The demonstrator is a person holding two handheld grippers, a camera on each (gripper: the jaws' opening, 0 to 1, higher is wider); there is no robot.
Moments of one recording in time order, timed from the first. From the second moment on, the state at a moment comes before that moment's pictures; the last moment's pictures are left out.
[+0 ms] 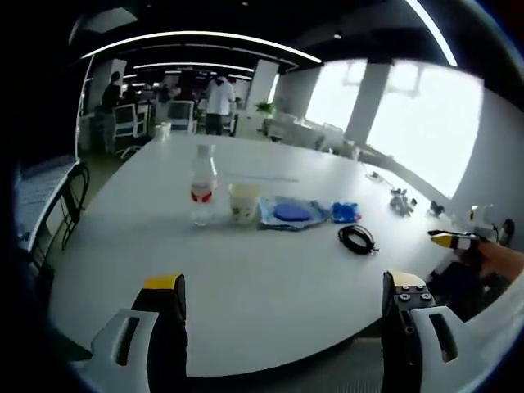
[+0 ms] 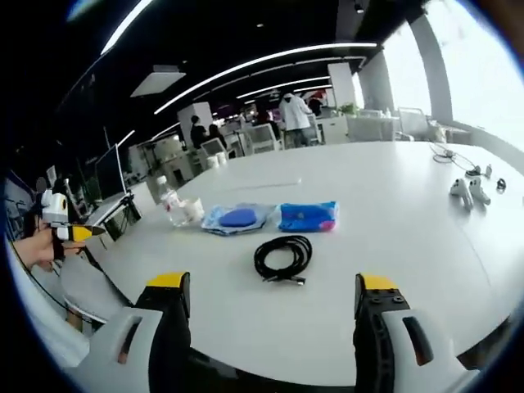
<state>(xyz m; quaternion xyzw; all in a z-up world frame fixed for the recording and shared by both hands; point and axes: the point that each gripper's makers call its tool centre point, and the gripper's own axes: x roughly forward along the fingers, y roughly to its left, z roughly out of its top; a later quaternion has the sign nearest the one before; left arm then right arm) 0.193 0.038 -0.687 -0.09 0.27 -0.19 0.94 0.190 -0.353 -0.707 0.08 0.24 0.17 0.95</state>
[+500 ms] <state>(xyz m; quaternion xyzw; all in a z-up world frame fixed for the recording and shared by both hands) 0.195 0.049 -0.686 -0.09 0.27 -0.17 0.94 0.178 -0.360 -0.704 0.06 0.26 0.16 0.95</state>
